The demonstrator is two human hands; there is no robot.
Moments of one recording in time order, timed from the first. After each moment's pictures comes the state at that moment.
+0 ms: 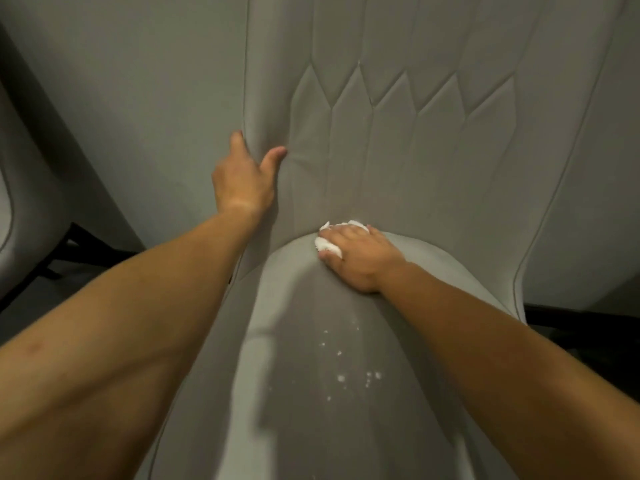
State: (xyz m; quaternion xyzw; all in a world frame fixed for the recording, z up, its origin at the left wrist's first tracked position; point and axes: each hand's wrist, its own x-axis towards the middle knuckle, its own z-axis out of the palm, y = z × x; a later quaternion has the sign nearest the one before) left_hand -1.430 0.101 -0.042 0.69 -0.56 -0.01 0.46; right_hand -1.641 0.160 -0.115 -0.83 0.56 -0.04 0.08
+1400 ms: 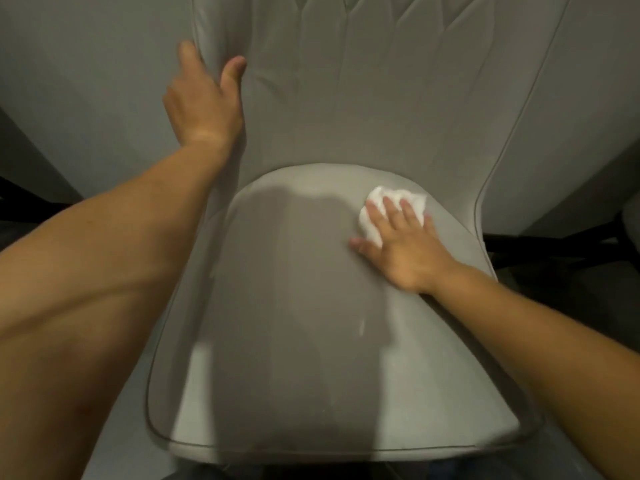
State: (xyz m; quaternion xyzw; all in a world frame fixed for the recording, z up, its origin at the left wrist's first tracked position) left_hand -1.431 0.101 -0.051 0.68 -0.56 0.03 0.48; right_hand -1.693 0.287 -0.098 -0.70 0.70 0.07 0.13
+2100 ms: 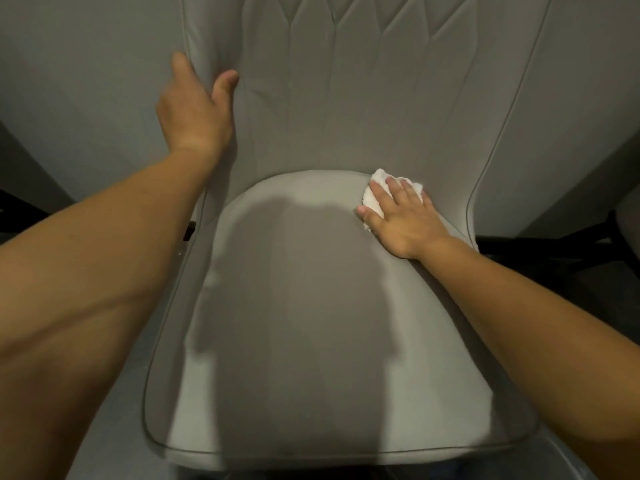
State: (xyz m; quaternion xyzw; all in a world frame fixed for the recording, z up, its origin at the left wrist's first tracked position) left_hand -1.426 0.107 -0.043 0.67 -0.57 0.00 0.47; right_hand -1.731 0.228 -0.117 -0.68 0.72 0.01 0.09
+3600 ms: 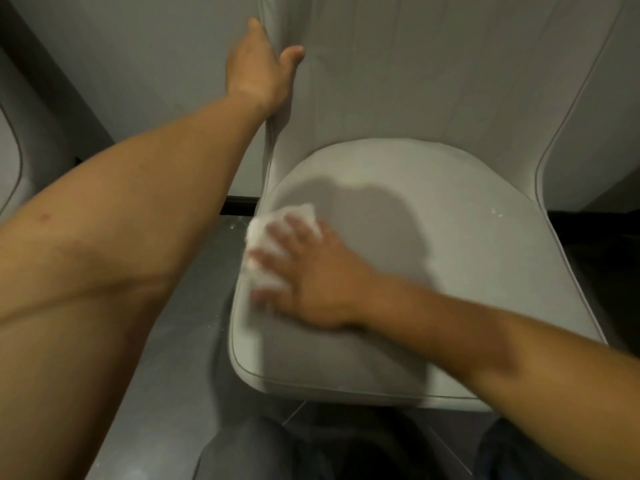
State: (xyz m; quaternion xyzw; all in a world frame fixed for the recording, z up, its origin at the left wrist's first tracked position) left_hand -1.408 0.115 -0.017 0.65 -0.67 -0.08 0.36; right_hand -1.517 0.341 -0.099 -0.91 0.41 -0.01 0.09
